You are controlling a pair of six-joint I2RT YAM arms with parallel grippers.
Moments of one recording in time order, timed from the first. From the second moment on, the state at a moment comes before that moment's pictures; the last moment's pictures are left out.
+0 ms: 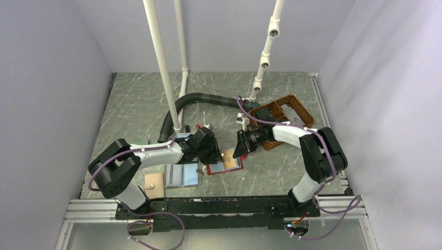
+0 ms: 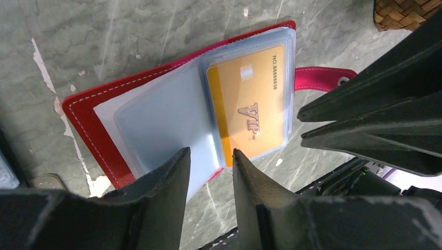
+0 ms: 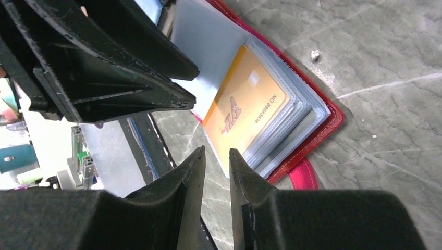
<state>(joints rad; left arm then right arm) -0.87 1.55 0.78 -0.11 0.07 -1.00 0.39 1.64 0.84 -0.36 -0.90 0.03</state>
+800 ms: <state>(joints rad) -0.85 1.62 0.79 -0.09 0.13 -1.01 0.40 1.70 0.84 -0.33 -0.83 0.10</state>
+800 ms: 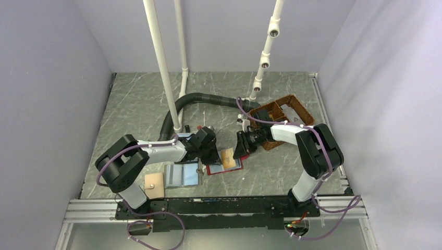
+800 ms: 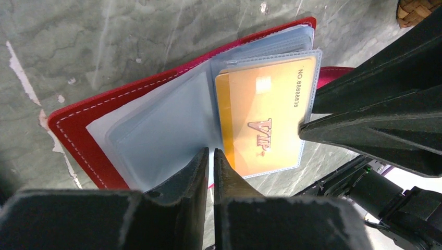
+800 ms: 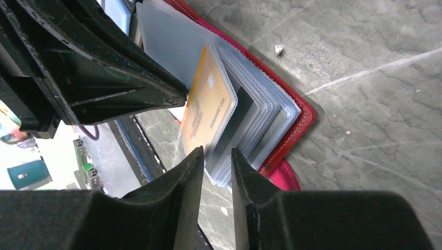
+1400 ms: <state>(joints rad) -0.85 1.65 0.81 -0.07 0.17 -1.01 0.42 1.71 0.84 -0.32 -0.93 0.12</state>
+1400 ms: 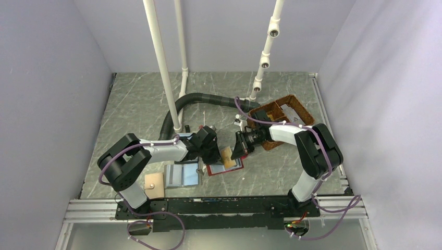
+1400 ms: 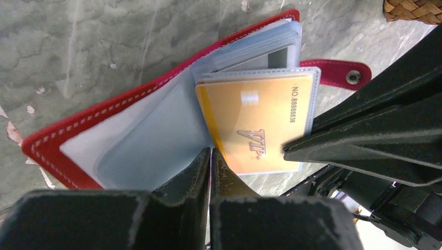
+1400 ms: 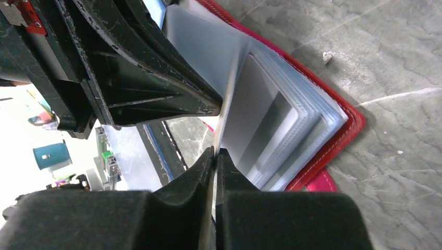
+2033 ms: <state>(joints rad) -0.83 1.34 0.54 0.19 0.17 -1.16 0.38 1.62 0.83 -0.30 -1.02 0.12</state>
